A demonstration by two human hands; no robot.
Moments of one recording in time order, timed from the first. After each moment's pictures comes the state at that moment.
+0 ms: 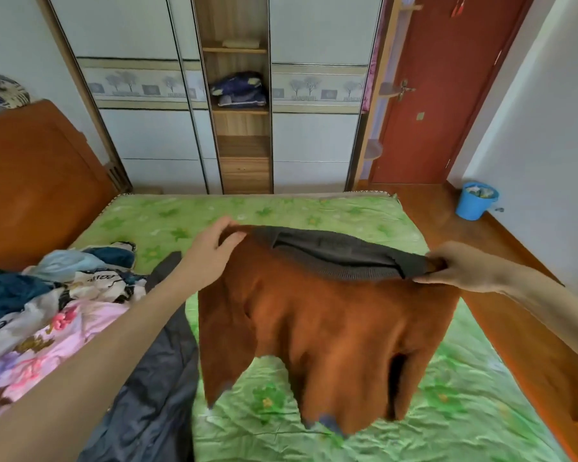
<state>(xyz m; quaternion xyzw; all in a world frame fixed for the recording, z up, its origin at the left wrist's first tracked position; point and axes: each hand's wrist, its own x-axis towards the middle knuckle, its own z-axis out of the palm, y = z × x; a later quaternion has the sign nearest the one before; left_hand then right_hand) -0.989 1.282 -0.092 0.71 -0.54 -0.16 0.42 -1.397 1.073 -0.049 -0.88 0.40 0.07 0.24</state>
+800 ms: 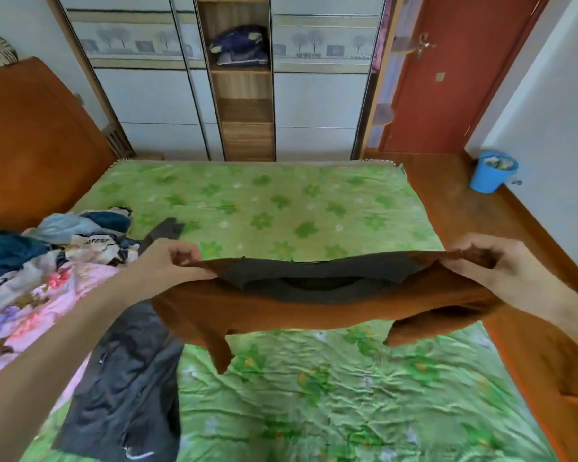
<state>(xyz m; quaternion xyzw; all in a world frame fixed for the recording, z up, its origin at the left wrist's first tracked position) -1.043 1.327 -0.102 0.75 -0.49 -0.31 0.33 -1.507 1.083 -0.065 -0.85 0.32 -0.20 0.35</state>
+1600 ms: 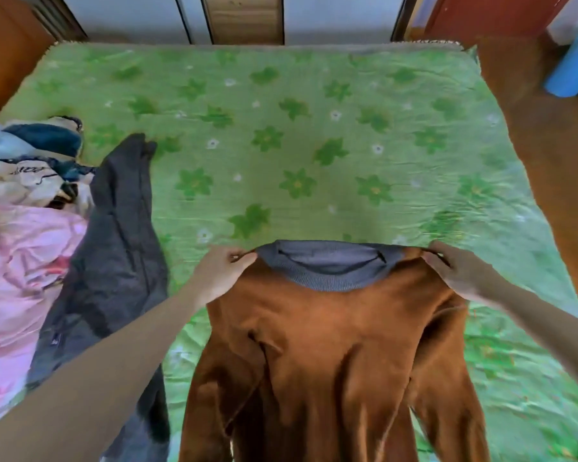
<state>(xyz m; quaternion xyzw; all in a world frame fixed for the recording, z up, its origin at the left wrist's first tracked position) -0.983 1.175 -0.453 0.82 -0.35 -0.37 0.26 -1.367 0.933 -0.426 -0.82 0.48 0.09 0.29</state>
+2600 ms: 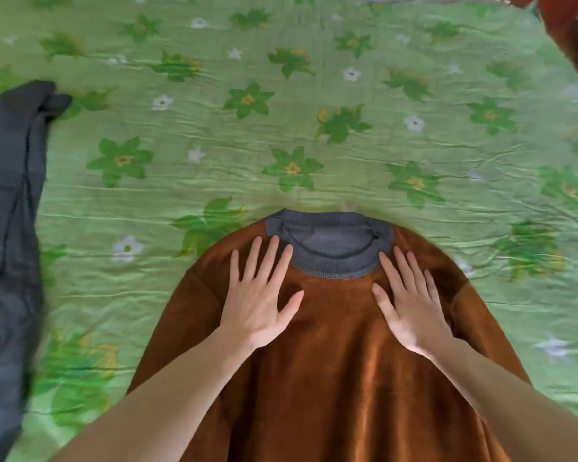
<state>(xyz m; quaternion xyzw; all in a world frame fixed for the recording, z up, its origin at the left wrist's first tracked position) -1.007 1.047 -0.760 0.80 -0.59 -0.06 0.01 -1.273 0.891 -0.765 -0.88 0.45 0.07 0.11</state>
